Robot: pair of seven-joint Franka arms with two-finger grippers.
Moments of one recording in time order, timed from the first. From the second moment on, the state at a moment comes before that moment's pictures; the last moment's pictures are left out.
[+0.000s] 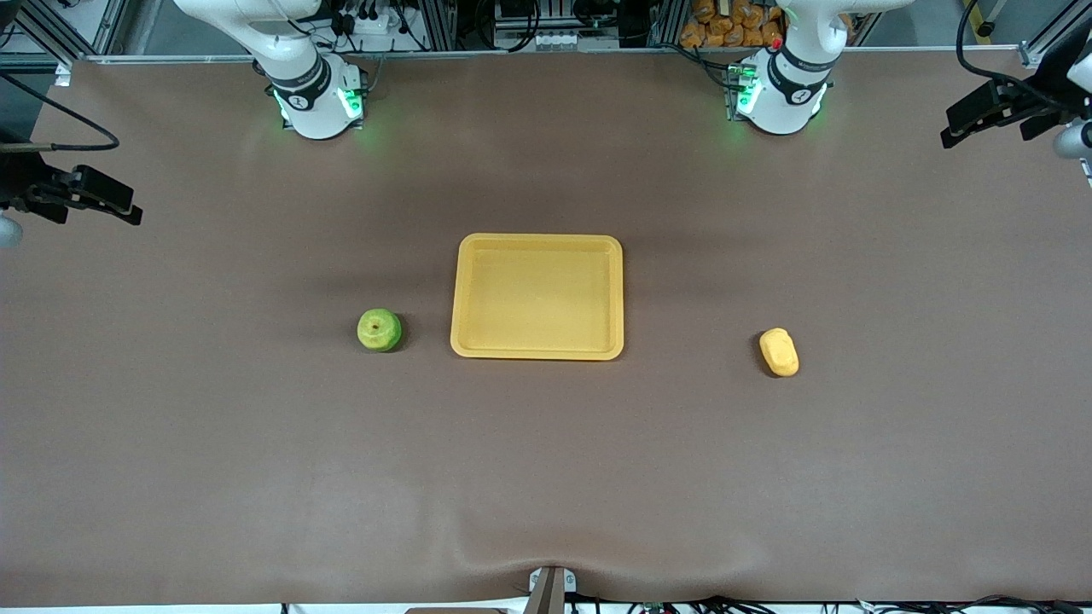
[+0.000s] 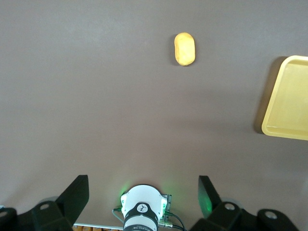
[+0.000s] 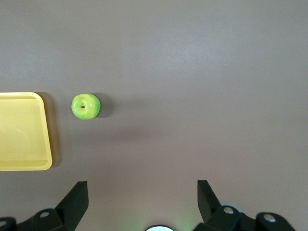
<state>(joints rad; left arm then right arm) 0.01 -0.15 -0.06 -1.61 0.04 1.36 -0.12 0.00 0.02 -0.03 -1.51 0.02 1.44 0.02</state>
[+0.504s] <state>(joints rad) 0.01 -0.12 -0.06 -1.74 0.04 1.53 -0.12 -0.01 0.06 -0.03 -1.51 0.02 1.44 0.02</state>
